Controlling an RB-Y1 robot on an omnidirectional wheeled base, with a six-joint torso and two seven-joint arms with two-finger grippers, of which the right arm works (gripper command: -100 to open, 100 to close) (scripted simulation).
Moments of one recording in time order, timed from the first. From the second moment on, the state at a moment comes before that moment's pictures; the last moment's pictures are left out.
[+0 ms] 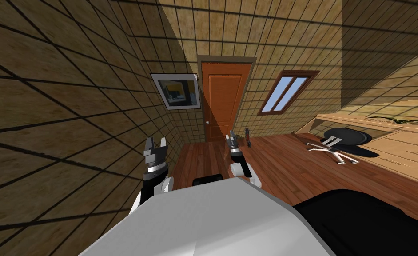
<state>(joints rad) 0.43 -0.08 0.07 -2.08 0.00 -0.40 -0.09</state>
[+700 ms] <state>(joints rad) 0.40 -0.10 0.09 -1.97 -0.05 -0.43 -0.22</state>
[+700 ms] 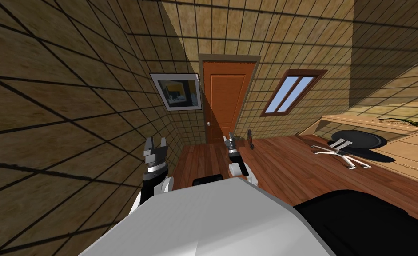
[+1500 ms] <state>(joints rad) 0.35 -0.13 0.12 -1.81 -0.12 -0.49 -0.39</state>
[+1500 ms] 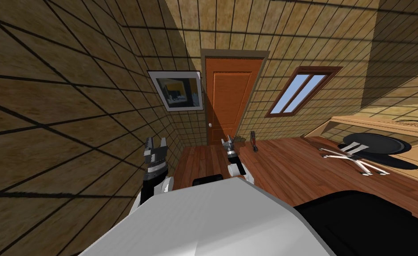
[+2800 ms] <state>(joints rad) 0.25 -0.18 0.17 -1.51 -0.25 -0.59 -0.72</state>
